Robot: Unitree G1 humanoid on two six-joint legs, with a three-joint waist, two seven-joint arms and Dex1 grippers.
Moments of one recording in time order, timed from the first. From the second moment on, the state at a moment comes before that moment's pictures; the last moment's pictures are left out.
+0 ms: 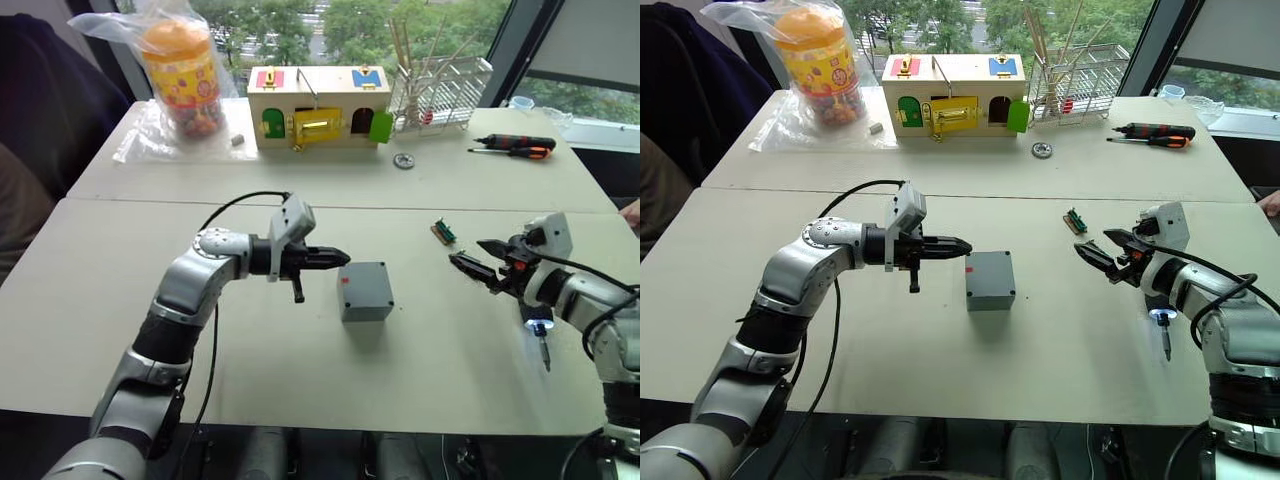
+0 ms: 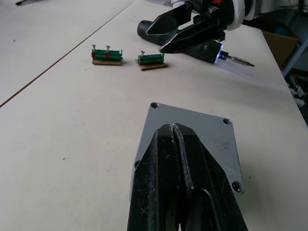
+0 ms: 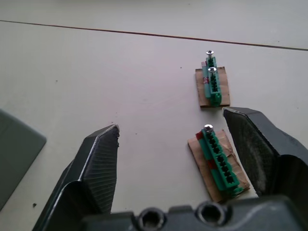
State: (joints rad) left arm -0.65 0.39 -0.19 -0.04 -0.34 0.63 -1.06; right arm -0.27 -0.73 -0.27 0.01 0.41 0.62 0.72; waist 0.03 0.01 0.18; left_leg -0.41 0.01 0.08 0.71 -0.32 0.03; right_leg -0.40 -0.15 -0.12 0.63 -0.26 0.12
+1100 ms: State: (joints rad) left arm -0.61 0.44 -0.26 -0.05 -0.31 0.60 -1.02; right arm -0.37 -0.69 -0.20 0.24 0.35 0.47 0.73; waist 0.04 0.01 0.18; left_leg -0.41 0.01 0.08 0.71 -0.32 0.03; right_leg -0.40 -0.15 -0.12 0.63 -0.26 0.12
